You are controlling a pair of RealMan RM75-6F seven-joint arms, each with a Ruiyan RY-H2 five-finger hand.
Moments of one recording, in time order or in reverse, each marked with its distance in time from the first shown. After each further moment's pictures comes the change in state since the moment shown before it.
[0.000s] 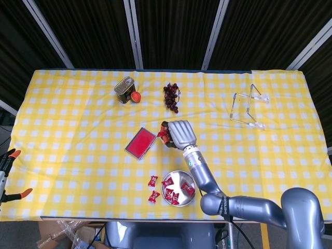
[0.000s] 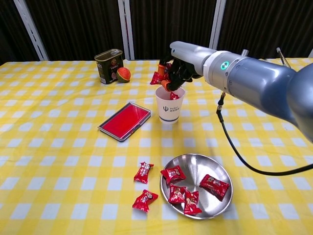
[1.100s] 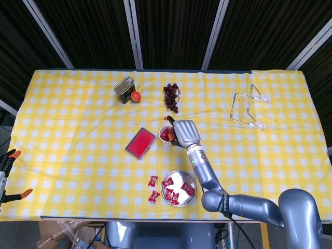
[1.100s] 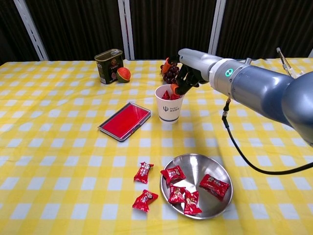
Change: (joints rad) left arm 0.000 0.002 0.002 -0.004 0.000 -0.002 0.000; right arm -0.014 -0.014 -0.018 0.066 -0.007 -0.016 0.048
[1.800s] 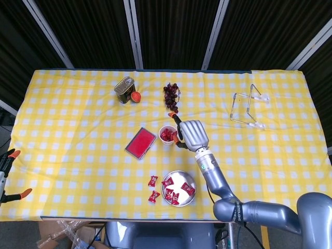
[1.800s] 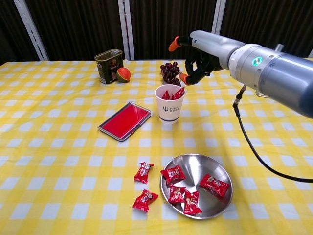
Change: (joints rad) left arm 0.005 -0.006 -0.001 0.006 0.010 0.018 0.008; right arm -0.092 0.122 -0.042 -0.196 -0.140 0.108 0.027
